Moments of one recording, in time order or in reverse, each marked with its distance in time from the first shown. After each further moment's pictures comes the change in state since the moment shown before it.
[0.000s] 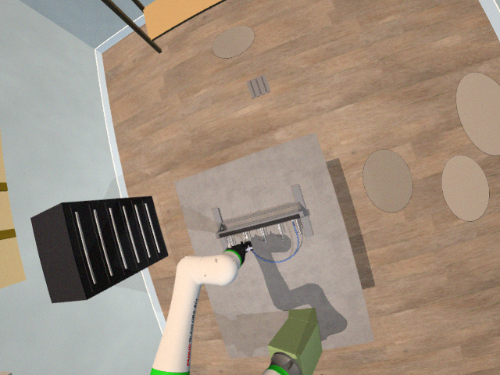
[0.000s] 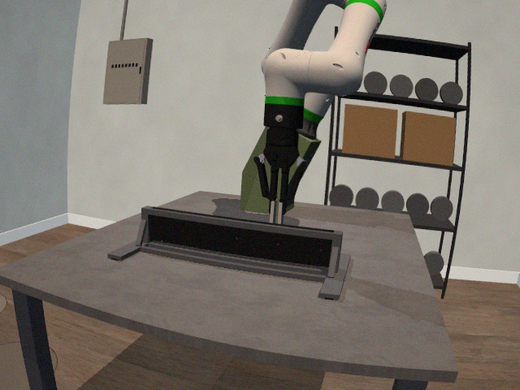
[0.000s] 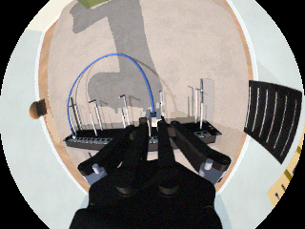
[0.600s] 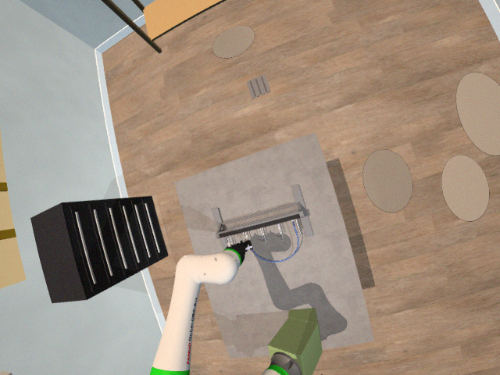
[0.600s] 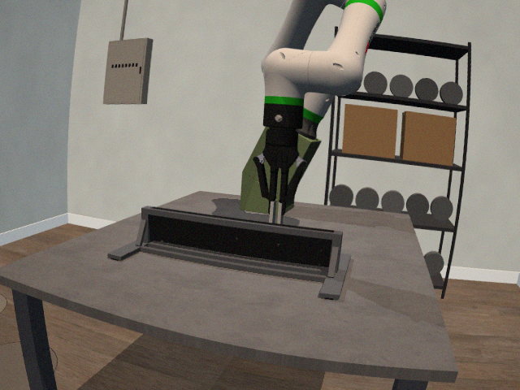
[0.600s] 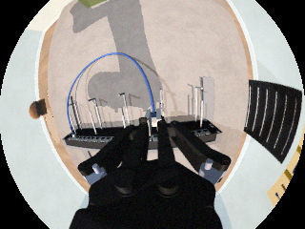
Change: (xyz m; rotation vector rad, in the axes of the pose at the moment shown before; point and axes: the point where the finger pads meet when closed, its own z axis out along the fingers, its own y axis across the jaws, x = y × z) arm -0.005 0.000 0.000 0.000 -0.001 0.000
